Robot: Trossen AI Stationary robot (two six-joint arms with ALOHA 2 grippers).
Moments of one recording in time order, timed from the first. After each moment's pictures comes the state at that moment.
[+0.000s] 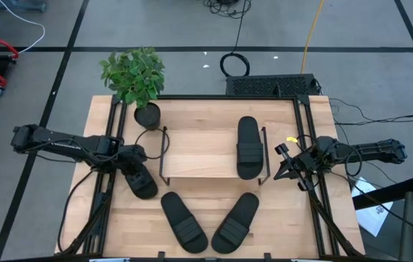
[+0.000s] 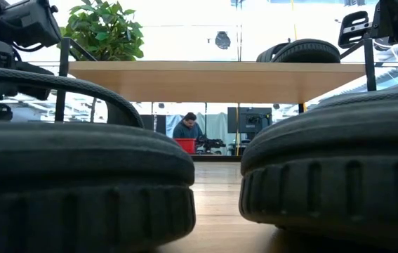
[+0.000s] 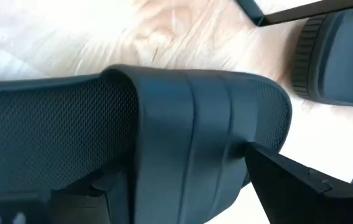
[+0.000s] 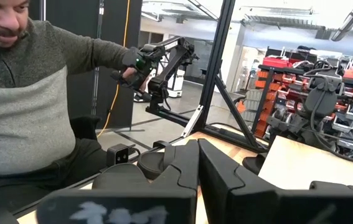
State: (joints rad) left arm -0.05 0.80 0.41 -0.81 0.31 -0.77; right arm 0.05 0.28 0.08 0.31 -0.52 -0.12
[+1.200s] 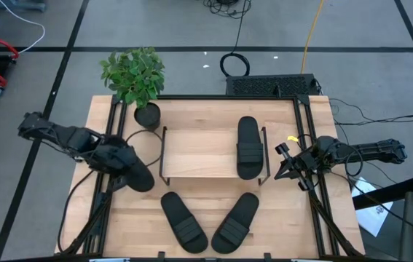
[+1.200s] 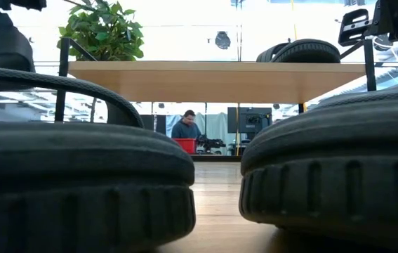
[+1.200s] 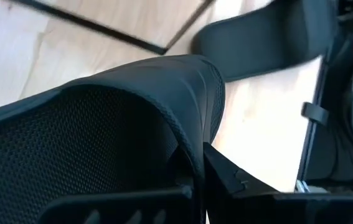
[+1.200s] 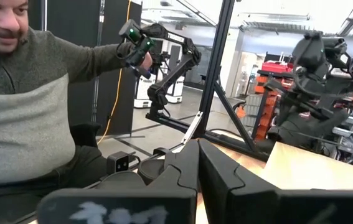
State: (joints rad) left arm -0.38 0.80 0.88 -1.16 0.08 -0.71; right arm 0.05 0.28 0.08 0.34 -0.52 -0.09
